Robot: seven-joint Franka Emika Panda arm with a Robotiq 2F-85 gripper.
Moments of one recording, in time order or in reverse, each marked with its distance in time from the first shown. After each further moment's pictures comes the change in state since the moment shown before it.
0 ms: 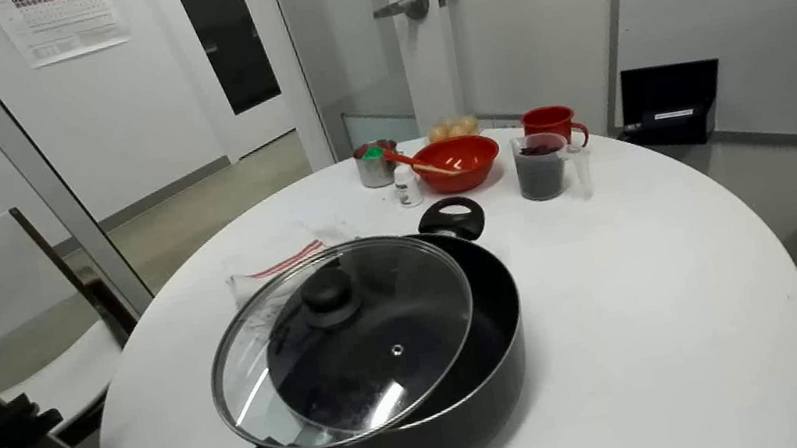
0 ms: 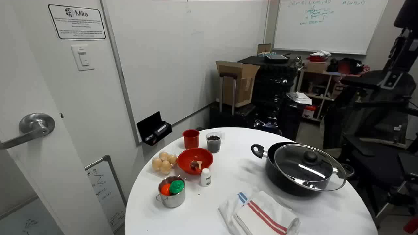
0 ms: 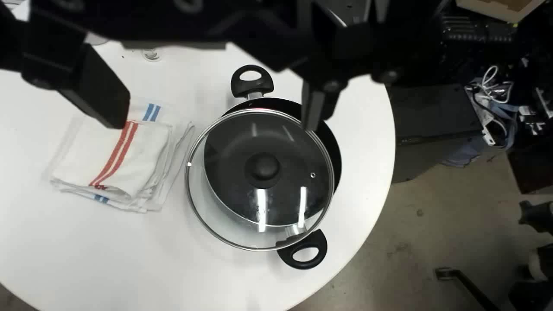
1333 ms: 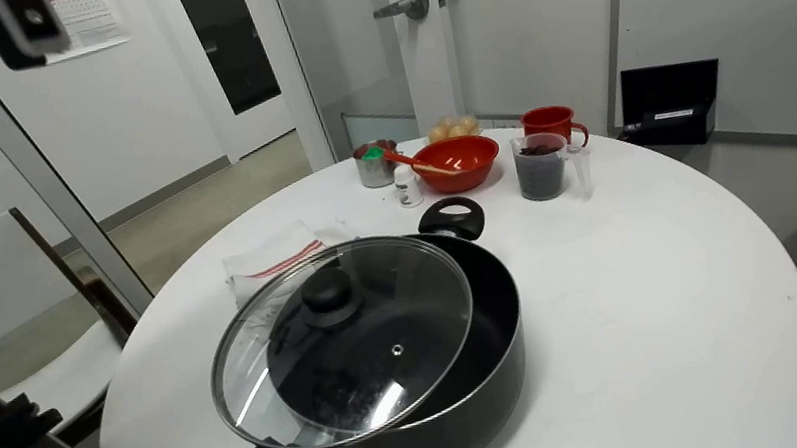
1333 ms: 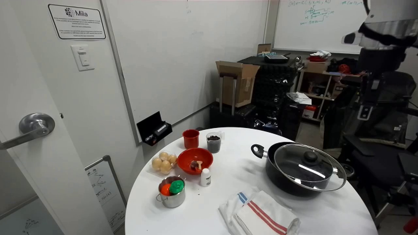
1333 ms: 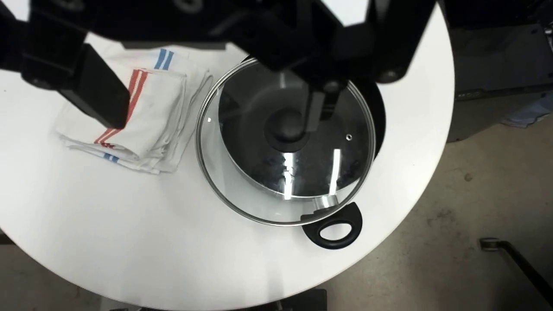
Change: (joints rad) arm 0.018 0.327 -0.089 0.049 0.051 0.132 -0.119
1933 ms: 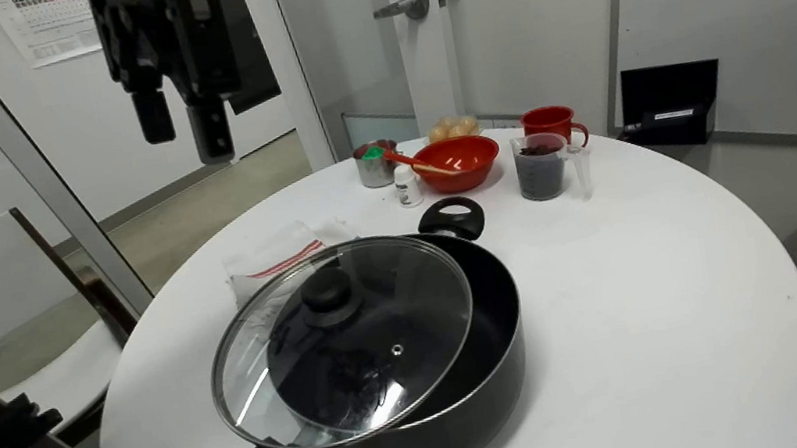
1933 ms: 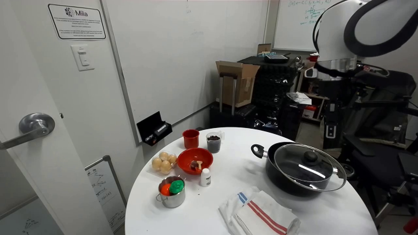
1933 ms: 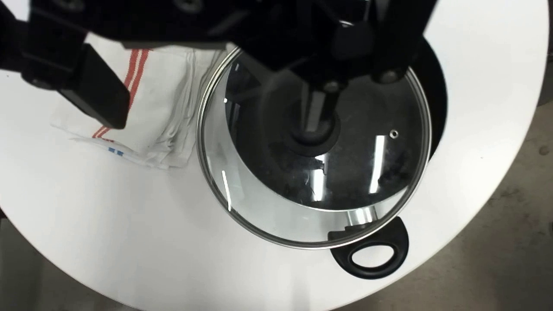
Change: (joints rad) arm -0.004 0.400 -0.045 0.228 0.159 0.030 -0.196
